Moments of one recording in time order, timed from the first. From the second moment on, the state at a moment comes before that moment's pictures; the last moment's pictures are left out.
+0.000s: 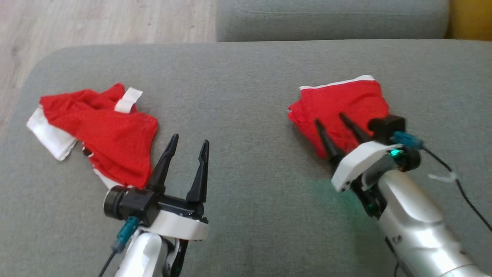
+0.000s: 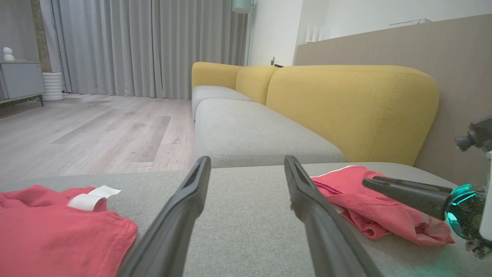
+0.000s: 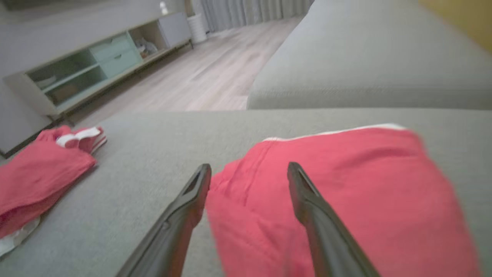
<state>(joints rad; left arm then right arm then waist) -0.18 0.05 -0.33 0.24 -0.21 -0.06 -0.26 -0.55 -0.14 0.48 0.79 0.49 0.13 -0.11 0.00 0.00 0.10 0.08</state>
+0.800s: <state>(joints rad) -0.12 0.05 -0.28 0.23 -0.23 -0.05 -0.26 -0.16 -0.06 -0.06 0.38 0.14 0.13 -0.23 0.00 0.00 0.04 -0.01</state>
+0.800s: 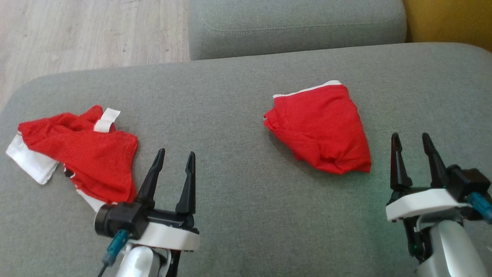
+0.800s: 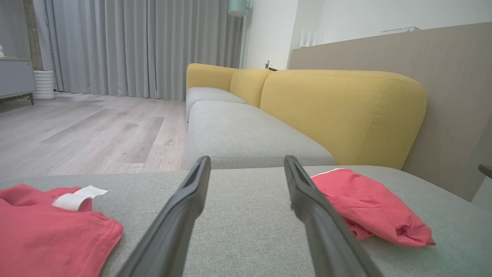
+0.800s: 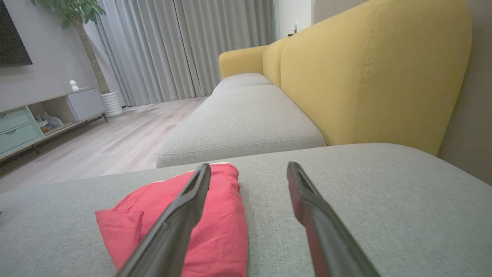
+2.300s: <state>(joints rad) -0.26 0.05 -0.35 0.25 -0.24 -0.06 -0.26 -0.70 -0.07 0.21 1.03 0.19 0.13 -0.19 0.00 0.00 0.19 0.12</state>
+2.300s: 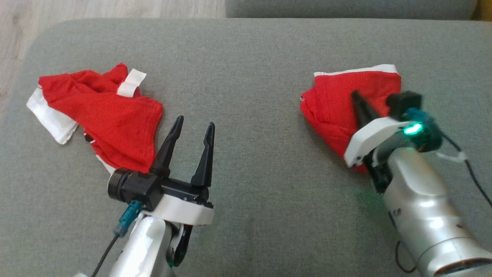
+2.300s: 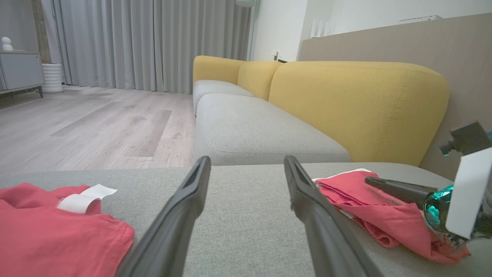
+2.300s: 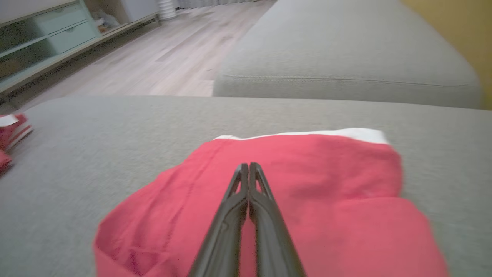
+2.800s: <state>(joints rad) -0.20 0.05 -0.34 0.25 -0.24 -0.05 -0.26 -0.61 -0.07 0.58 1.04 0.39 0.13 -0.06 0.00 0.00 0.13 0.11</state>
